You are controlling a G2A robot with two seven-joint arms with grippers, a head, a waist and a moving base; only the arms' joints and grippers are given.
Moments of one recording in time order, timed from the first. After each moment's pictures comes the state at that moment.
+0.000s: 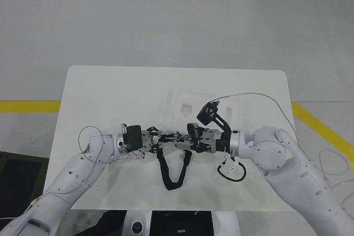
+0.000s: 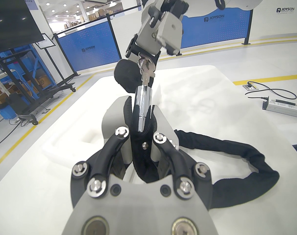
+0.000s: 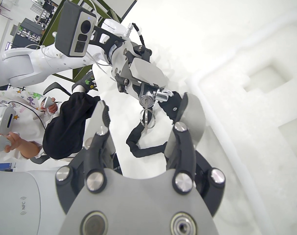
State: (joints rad) left arm 0.99 -1.01 -0.90 -1.25 1.79 -0.73 1.02; right arm -1.03 -1.01 1.00 -1.86 -0.30 -0.30 0.85
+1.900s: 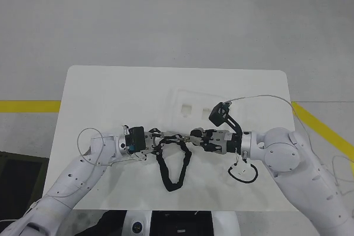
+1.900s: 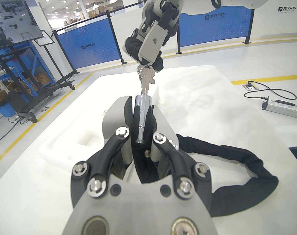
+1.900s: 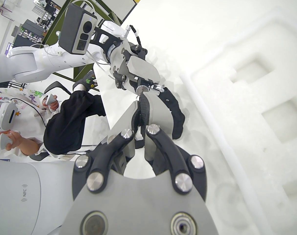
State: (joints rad) left arm 1.02 -1.01 -0.91 -1.31 1.75 -0.74 0.95; right arm -1.10 -0.99 1.10 -1.88 -0.27 -0.37 0.88
